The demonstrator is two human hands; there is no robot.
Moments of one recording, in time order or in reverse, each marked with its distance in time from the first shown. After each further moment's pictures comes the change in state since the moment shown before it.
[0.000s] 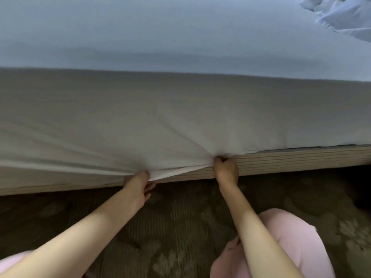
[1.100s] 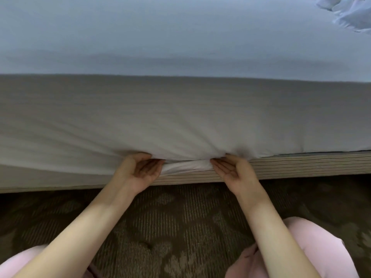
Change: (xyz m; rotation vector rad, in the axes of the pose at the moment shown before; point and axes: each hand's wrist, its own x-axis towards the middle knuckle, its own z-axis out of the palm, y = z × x) left_hand -0.022 0.047 -0.027 -0.578 -0.309 -0.065; right_hand -0.025 -0.026 -0.016 0.979 -0.451 0.385
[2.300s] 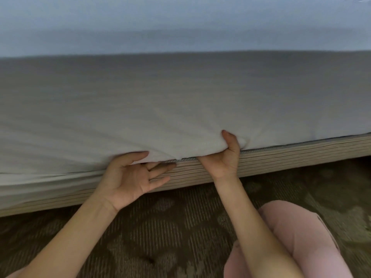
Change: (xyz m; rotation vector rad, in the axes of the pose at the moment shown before) left_hand 0.043 0.016 -0.020 0.373 -0.634 -0.139; right_hand 0.026 0.027 0.043 0.532 -0.502 -0.106
